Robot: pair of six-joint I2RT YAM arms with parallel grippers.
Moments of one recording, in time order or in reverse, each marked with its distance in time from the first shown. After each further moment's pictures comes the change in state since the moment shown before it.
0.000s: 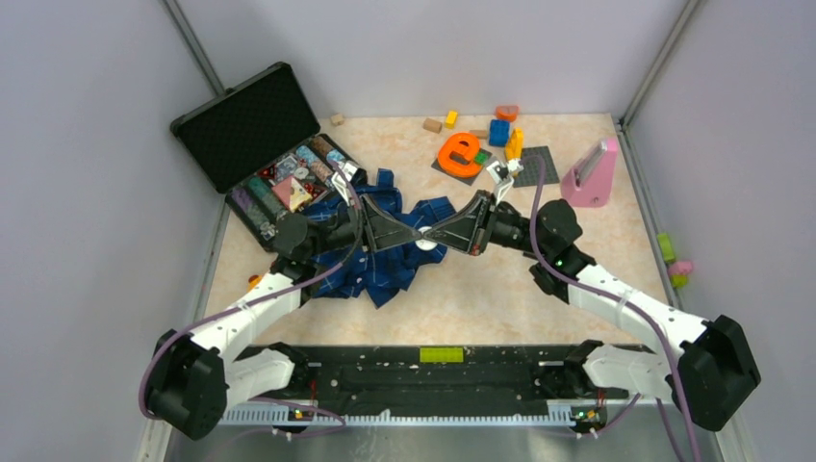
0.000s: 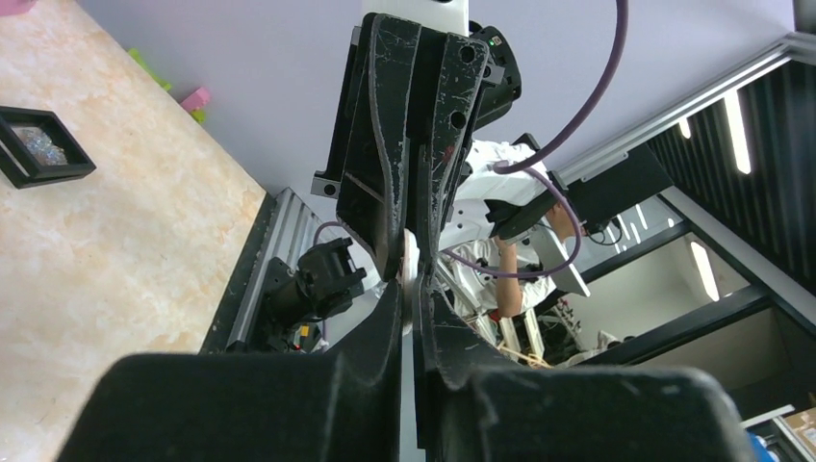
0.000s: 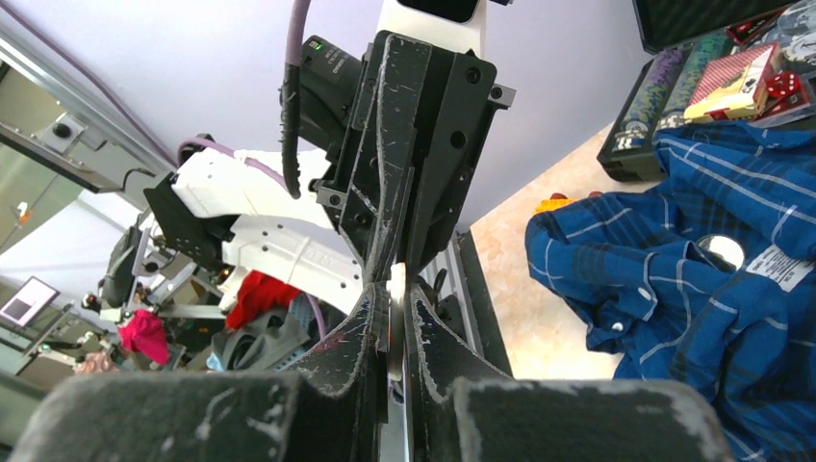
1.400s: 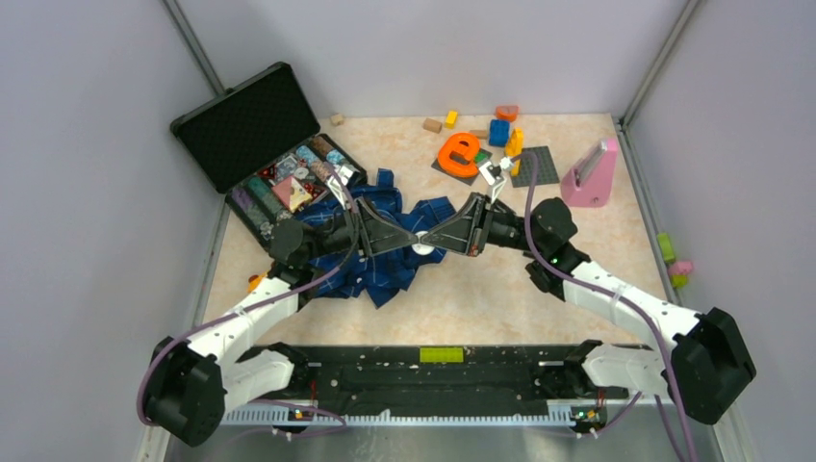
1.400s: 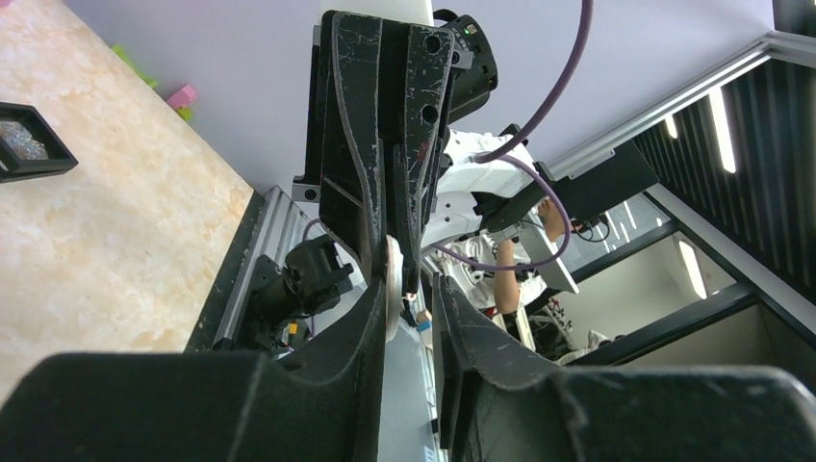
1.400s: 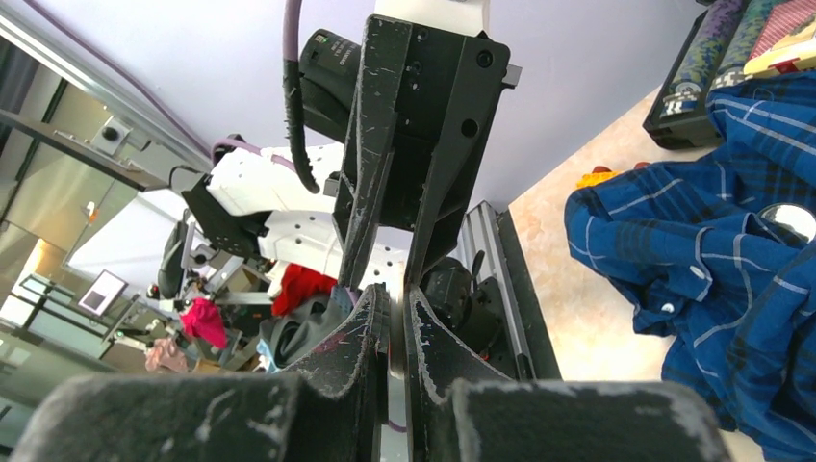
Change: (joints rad) left arm 0.005 -0.034 -0.033 0.037 0.001 -0.047; right arm -0.003 0.034 0.005 0.035 -0.049 0.100
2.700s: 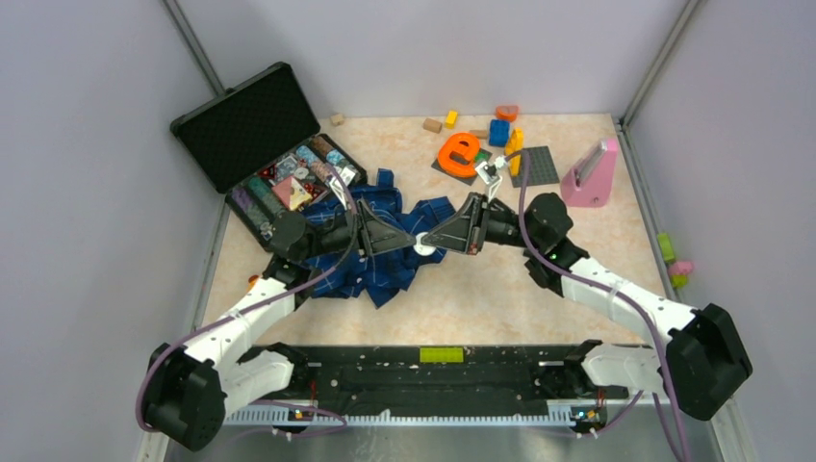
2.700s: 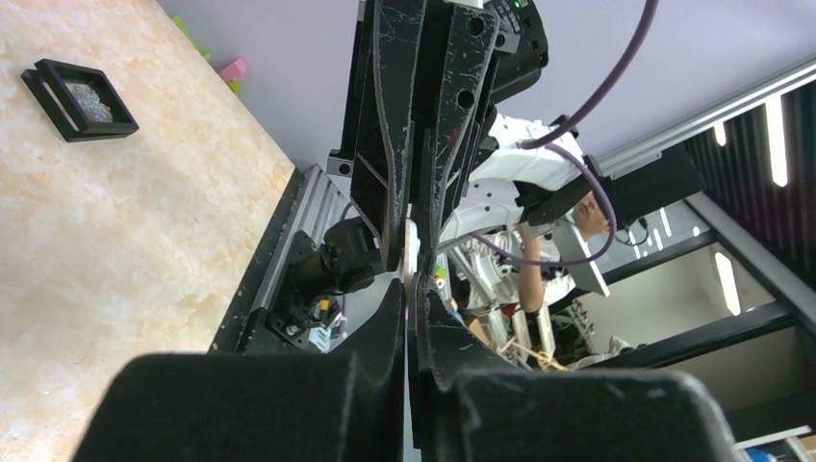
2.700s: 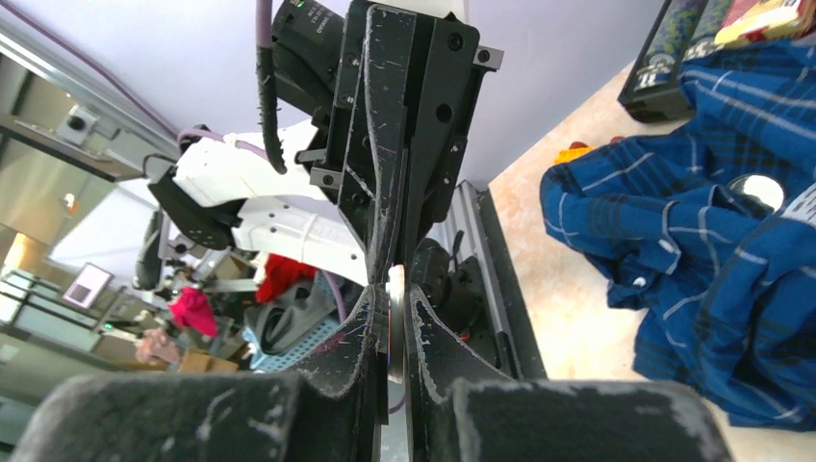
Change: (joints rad) left arm 0.029 -0.026 0.014 -0.197 0.037 0.127; right arm -0.020 0.031 0.007 -0.051 -0.048 -0.017
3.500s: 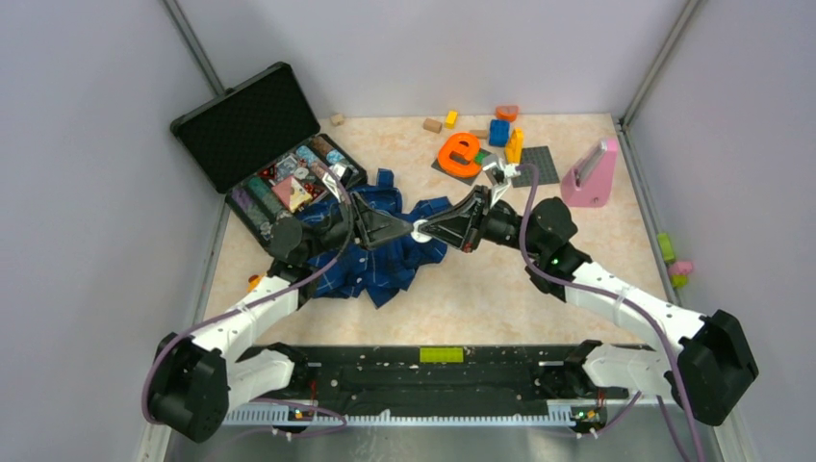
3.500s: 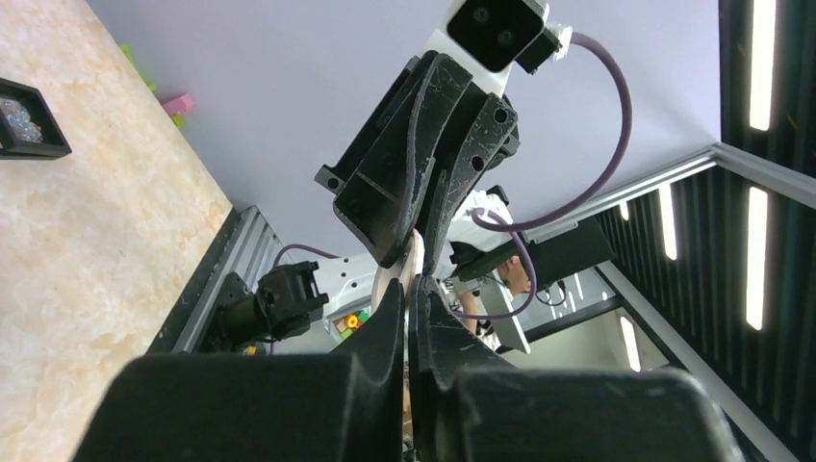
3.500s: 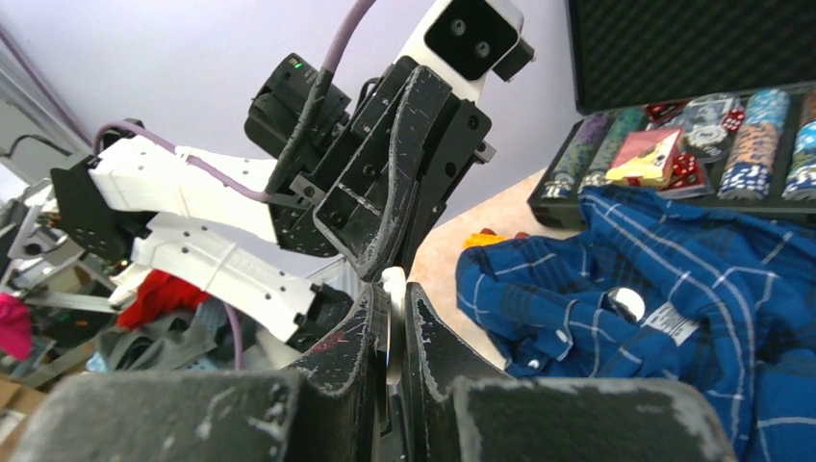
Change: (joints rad) left arm 0.010 0.043 -0.034 0.204 -0.095 -0.280; right arm 0.061 -0.040 0.020 0.008 0.169 -0.307
